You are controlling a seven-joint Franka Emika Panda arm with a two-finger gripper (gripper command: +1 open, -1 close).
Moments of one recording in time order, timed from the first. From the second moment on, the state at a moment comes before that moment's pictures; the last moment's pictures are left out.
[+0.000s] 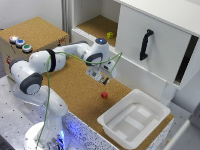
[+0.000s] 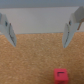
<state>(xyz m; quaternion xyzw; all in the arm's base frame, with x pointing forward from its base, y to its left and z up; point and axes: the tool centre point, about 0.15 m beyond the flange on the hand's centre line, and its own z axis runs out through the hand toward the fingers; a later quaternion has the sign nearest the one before) 0.376 -0.051 0.374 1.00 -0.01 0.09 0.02</state>
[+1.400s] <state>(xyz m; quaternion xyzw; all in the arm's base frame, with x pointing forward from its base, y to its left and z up) 0.325 0.209 0.397 0.99 0.05 0.09 -0.12</state>
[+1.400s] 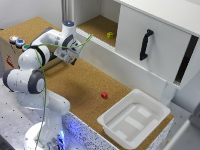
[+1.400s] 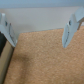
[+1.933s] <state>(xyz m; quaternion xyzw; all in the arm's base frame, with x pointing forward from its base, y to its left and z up) 0.322 0.269 0.364 0.98 0.01 0.07 -0.21</state>
